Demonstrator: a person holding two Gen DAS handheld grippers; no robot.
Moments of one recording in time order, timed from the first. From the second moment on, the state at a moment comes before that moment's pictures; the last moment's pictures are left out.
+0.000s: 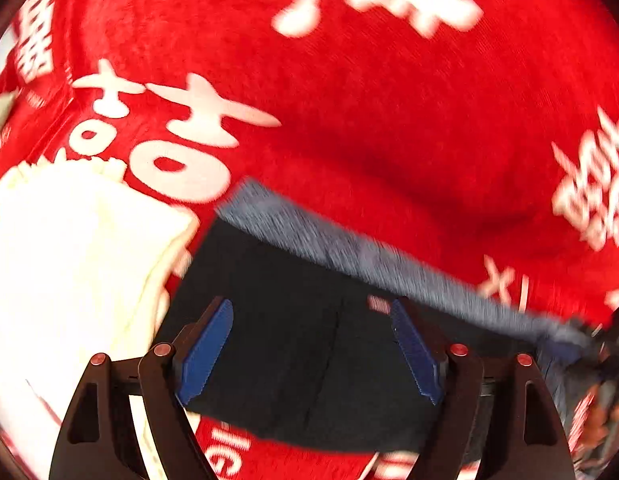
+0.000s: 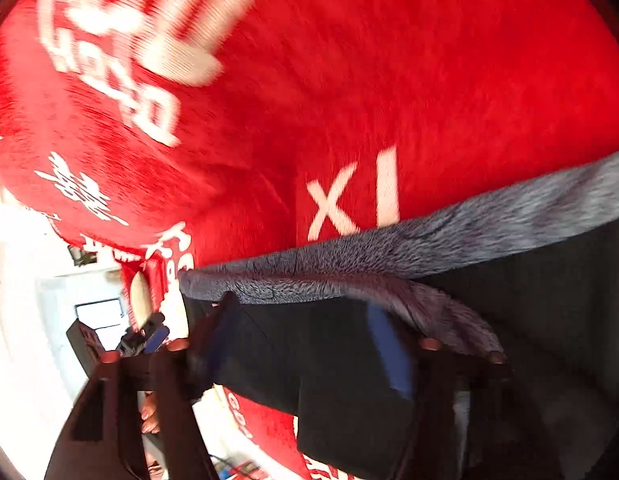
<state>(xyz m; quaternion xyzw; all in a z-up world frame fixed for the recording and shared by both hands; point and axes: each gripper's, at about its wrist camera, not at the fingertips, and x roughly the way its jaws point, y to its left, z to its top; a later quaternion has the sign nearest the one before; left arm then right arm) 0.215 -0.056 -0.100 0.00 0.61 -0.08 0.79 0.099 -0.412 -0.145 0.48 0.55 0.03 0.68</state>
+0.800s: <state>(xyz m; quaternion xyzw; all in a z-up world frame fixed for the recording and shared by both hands) -0.016 -0.239 -0.120 0.15 0.64 -0.35 0.67 -0.288 -0.425 -0.084 0.43 0.53 -0.31 0.67</state>
